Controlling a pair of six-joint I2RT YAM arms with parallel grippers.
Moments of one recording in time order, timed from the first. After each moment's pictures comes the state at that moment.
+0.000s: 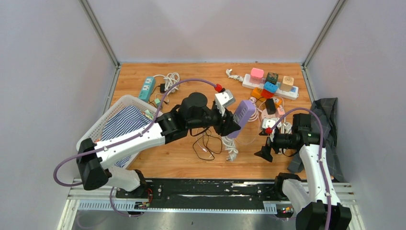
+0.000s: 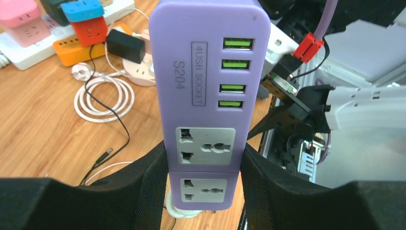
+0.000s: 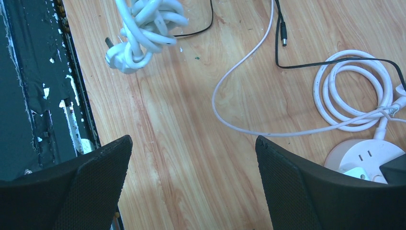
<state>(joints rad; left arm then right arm) -1.01 1.36 1.18 -0.07 0.26 -0.14 -0.13 0.85 0.68 -1.04 -0.98 -1.24</state>
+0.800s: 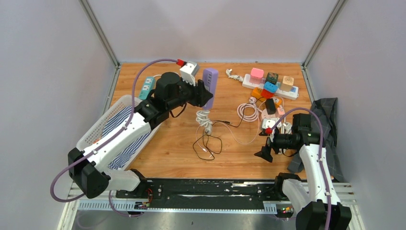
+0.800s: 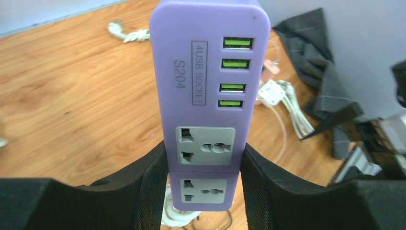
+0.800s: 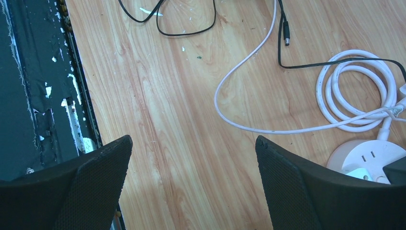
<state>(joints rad) -0.71 1.28 1.21 -0.15 0.12 -0.26 -0.13 0.85 0.68 -1.05 -0.98 -1.25</state>
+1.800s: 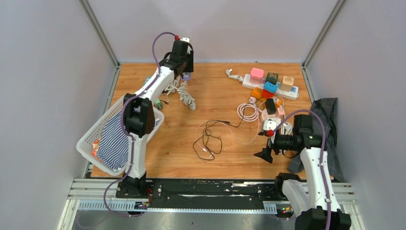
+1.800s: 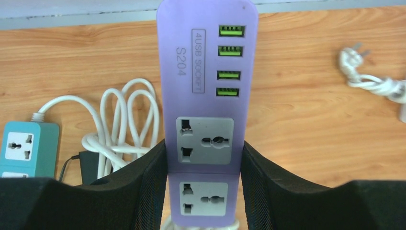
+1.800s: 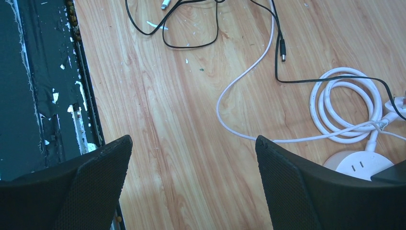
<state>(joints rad) -0.36 2.15 2.00 -0.43 -0.18 -0.20 -0.13 0.80 0.70 -1.09 -1.02 -1.27</state>
